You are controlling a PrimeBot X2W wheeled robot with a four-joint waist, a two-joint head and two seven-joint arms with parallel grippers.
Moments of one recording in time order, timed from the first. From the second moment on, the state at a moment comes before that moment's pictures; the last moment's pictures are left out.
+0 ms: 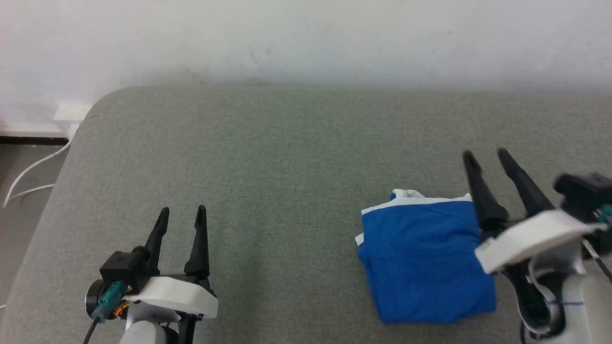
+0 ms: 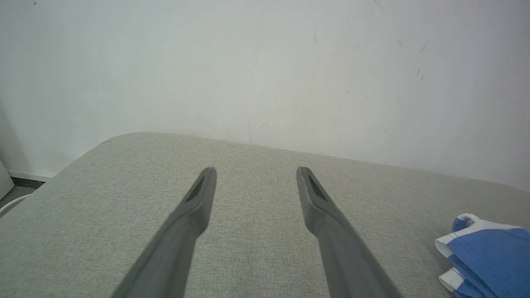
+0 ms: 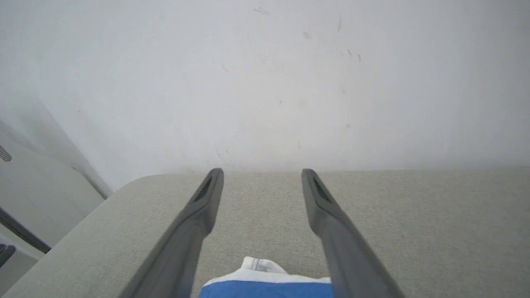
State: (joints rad) left arm -0.09 0.06 0.02 0.21 -0.21 -0.10 -0.26; right arm -0.16 -0.05 -0.01 -0.07 0.33 0.13 0.15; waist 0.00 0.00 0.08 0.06
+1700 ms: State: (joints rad) left arm -0.21 0.07 0.04 0.14 -0.15 -0.11 -0.26; right arm -0.59 -0.35 0.33 0.47 0.06 0.13 0.46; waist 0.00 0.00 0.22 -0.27
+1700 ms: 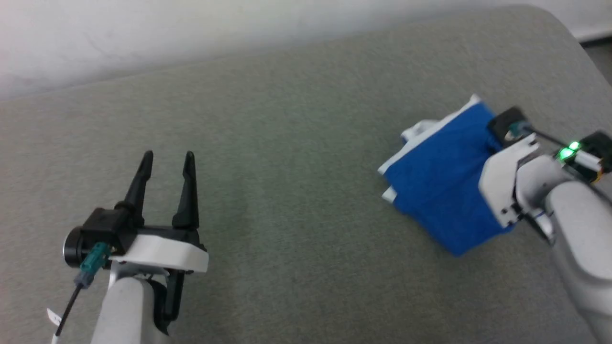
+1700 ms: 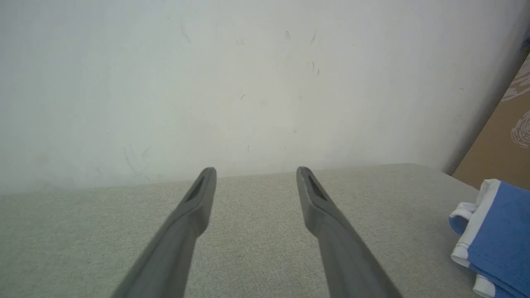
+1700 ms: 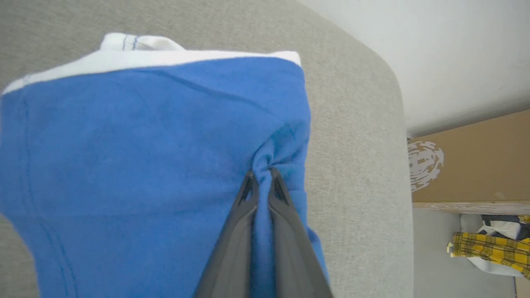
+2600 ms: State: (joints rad) left arm -0.32 0.17 0.01 0.06 -0.13 -0.11 -0.23; right arm -0.85 -0.42 -0.24 0.83 -0.33 0.13 0.14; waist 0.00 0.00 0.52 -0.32
